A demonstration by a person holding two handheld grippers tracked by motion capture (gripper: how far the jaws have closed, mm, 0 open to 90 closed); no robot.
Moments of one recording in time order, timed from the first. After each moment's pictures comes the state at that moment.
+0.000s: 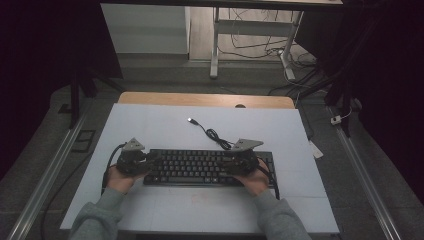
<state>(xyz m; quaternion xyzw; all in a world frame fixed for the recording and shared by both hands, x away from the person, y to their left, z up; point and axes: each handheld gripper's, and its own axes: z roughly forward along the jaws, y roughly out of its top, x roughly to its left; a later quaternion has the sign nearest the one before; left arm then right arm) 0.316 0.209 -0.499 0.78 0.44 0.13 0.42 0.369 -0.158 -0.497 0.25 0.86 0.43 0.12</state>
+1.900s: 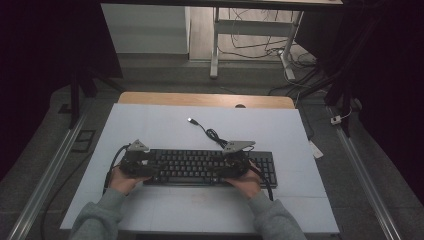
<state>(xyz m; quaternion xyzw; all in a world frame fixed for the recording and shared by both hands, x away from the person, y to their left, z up) 0.321 0.201 -0.508 0.80 0.45 0.11 0.39 0.360 -0.132 -0.494 0.23 0.86 0.45 0.05</state>
